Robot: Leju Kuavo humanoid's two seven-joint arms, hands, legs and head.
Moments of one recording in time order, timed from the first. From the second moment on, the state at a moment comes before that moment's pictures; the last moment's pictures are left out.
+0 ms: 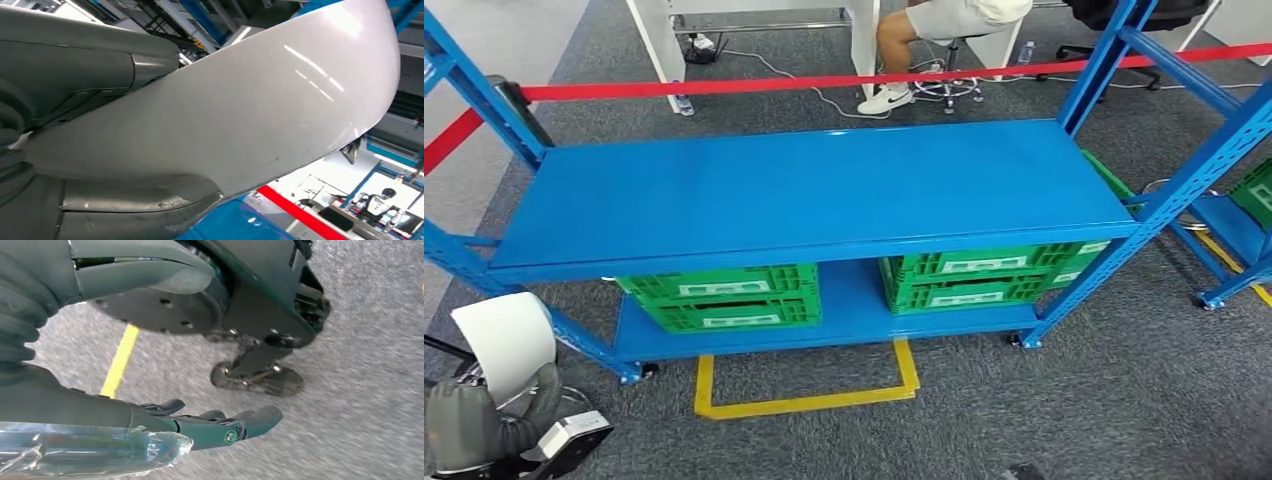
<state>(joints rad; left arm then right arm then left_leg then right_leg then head) 0.34 0.04 0.00 -1.77 -0.67 0.58 -0.43 0.00 0.01 0.37 -0.16 -0.24 0.09 -0.32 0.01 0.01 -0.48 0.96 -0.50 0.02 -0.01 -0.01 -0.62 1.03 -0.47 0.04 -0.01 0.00</state>
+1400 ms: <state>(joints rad) 0.35 0.00 0.04 -1.77 -0.67 0.55 -0.46 0.00 0.00 0.38 -0.16 -0.24 0.10 -0.33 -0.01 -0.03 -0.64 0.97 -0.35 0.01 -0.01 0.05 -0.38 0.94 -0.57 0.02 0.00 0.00</state>
